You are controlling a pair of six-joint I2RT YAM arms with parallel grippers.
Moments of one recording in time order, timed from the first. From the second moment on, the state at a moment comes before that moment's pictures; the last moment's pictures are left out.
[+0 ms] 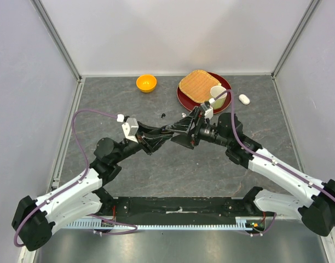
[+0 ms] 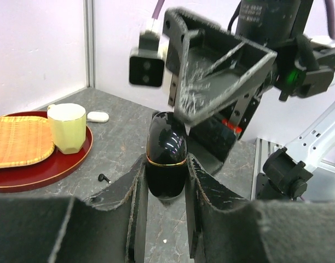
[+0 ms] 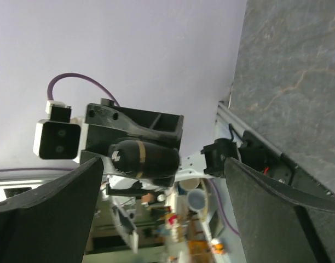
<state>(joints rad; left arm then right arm) -0.72 0.86 0.48 0.71 0.39 -0.28 0.74 1.09 0.80 0.18 -0.41 1.46</state>
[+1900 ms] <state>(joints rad) -0.72 0.78 0.41 0.69 0.45 -0.33 0.77 1.06 0.98 -0.17 -0.29 0.96</state>
